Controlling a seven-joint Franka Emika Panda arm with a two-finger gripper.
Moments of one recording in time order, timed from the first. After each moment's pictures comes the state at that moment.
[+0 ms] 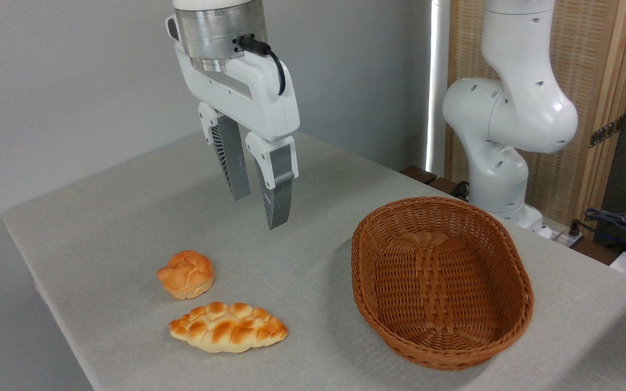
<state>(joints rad) 0.05 -0.02 -0.04 -1.64 -0.03 1.64 0.86</state>
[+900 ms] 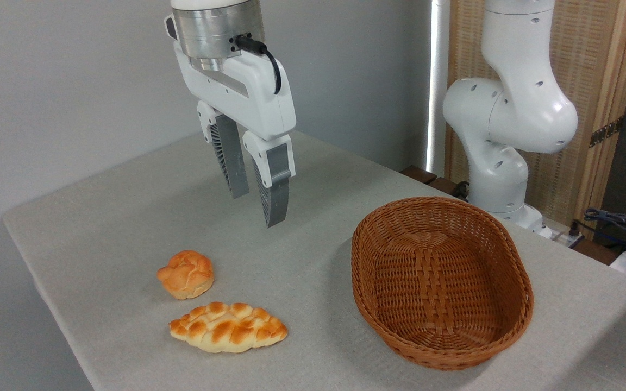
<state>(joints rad) 0.04 -0.02 -0.04 -1.64 -0.03 1.64 0.86</state>
